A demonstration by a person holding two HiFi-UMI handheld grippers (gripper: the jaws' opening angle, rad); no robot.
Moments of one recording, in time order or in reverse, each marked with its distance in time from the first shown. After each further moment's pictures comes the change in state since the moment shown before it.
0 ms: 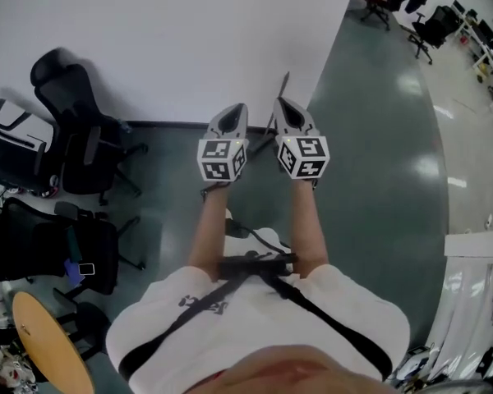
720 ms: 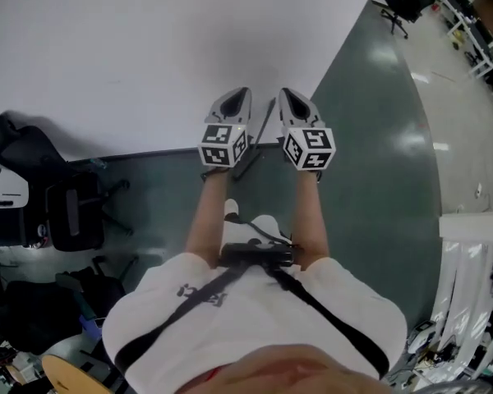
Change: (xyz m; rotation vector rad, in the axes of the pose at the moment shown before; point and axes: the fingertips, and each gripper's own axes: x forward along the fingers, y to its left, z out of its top) left arm 0.276 0.083 0.023 -0.014 0.012 -0.234; right arm 0.208 -0.165 -0.006 -0.027 0.037 -0.182
